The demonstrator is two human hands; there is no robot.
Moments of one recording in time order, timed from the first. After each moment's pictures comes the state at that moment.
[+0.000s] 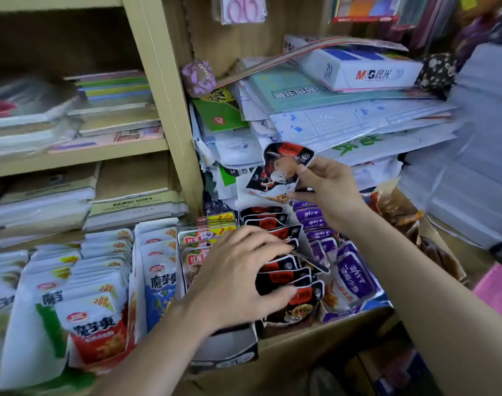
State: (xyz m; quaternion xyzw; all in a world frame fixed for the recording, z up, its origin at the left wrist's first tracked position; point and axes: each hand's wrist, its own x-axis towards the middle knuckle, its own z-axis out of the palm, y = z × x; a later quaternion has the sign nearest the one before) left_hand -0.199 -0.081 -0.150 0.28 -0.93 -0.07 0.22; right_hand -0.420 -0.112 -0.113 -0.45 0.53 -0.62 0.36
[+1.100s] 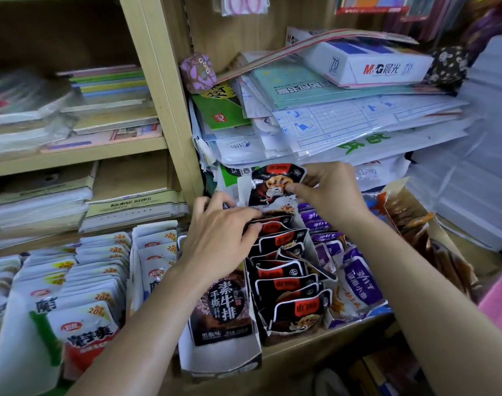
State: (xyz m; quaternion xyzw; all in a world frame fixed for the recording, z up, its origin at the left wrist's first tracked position) left_hand -0.203 -0.140 -0.142 0.40 -0.89 0.02 0.23; right_hand -0.426 -0.119 -0.117 -0.61 0.64 -0.46 0.12
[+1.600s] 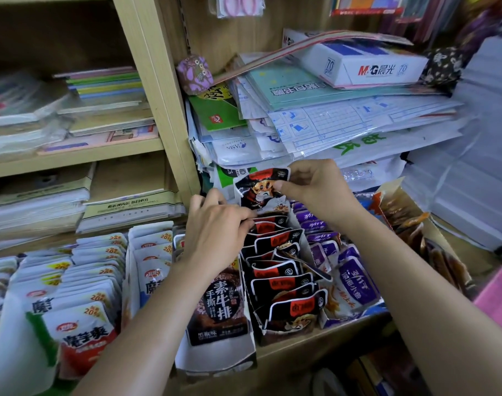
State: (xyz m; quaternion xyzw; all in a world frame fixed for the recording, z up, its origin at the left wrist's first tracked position) left_hand -0.212 -0.148 -0.145 0.42 -0.87 0.05 0.25; right_hand -0.423 -0.123 -0.114 -0.61 0.57 -0.50 0.24
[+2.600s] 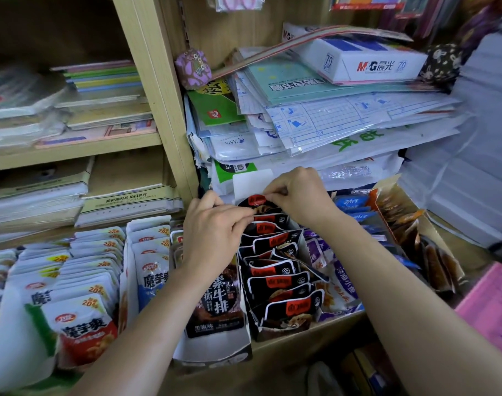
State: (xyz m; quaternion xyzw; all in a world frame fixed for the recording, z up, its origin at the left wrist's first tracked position) left_hand -0.210 -0.147 -0.170 0.35 -0.83 0.03 0.42; right_hand -0.410 -0.137 -0.129 -0.69 0.64 -0.35 0.08
